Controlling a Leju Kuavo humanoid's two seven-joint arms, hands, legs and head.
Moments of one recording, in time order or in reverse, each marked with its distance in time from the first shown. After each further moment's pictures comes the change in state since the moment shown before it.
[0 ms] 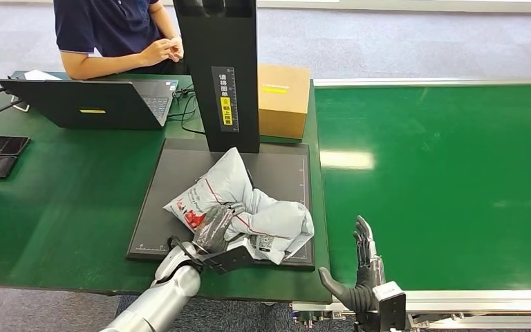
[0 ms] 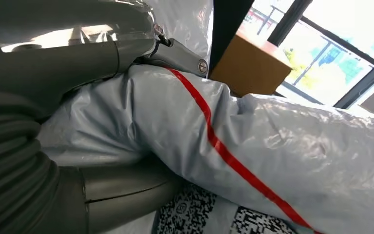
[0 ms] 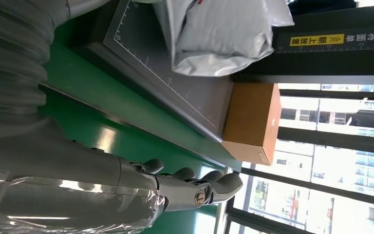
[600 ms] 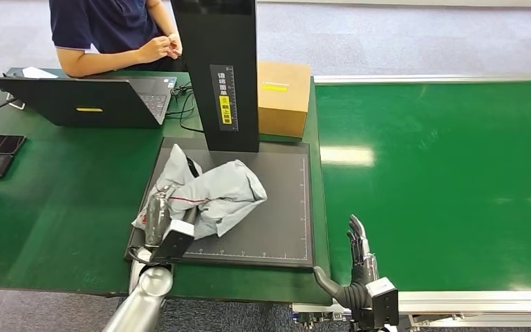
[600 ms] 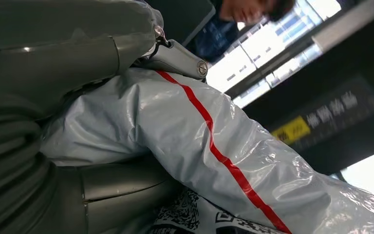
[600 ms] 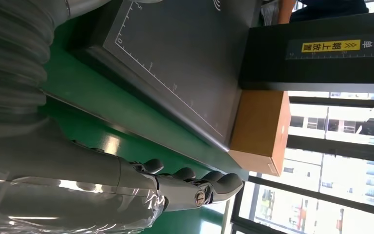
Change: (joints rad) left arm 0.184 0.026 0.216 -0.401 0.266 0.200 -0.081; right arm -0.026 0.008 0.004 0.040 0.025 0.012 0.000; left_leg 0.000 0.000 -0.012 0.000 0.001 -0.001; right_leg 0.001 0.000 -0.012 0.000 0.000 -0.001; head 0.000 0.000
